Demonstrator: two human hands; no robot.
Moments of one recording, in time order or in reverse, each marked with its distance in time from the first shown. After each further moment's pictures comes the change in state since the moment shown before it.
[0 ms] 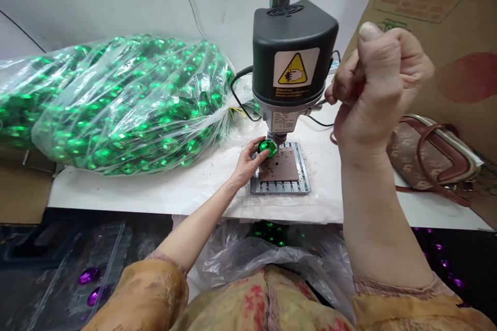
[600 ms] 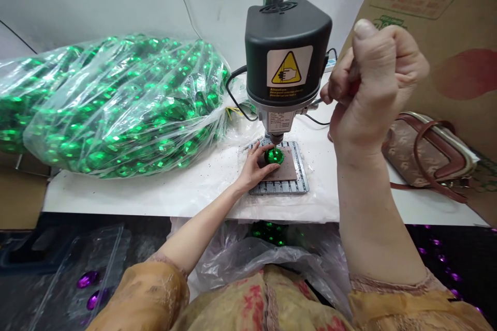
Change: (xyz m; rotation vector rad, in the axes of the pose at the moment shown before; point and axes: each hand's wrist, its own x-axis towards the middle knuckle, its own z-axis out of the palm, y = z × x) left_hand -0.008 -0.009 0.010 0.470 -0.052 0.117; right_hand 0.001 -0.002 0.001 -0.010 0.000 0.018
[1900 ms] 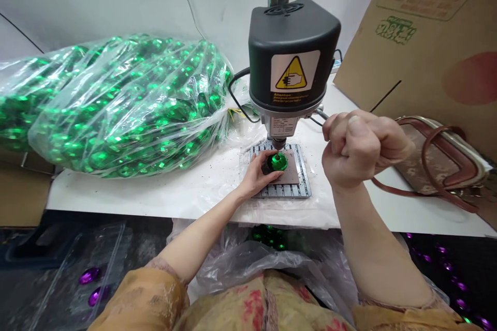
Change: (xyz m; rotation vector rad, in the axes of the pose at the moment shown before) left_hand -0.008 0.002 0.005 -0.094 -0.048 0.020; right_hand -0.050 0.020 -0.026 0.010 -0.034 -0.334
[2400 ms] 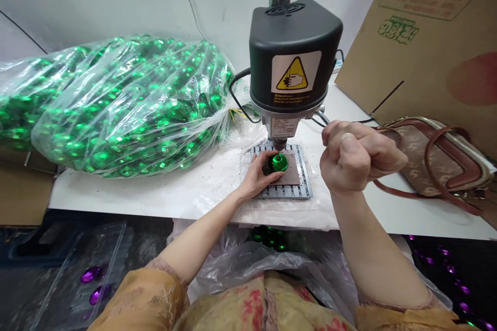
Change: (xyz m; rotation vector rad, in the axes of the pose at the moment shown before) left_hand 0.000 -0.001 0.000 -0.002 -0.004 0.016; right_hand -0.013 0.011 -0.011 0.005 -0.054 -0.112
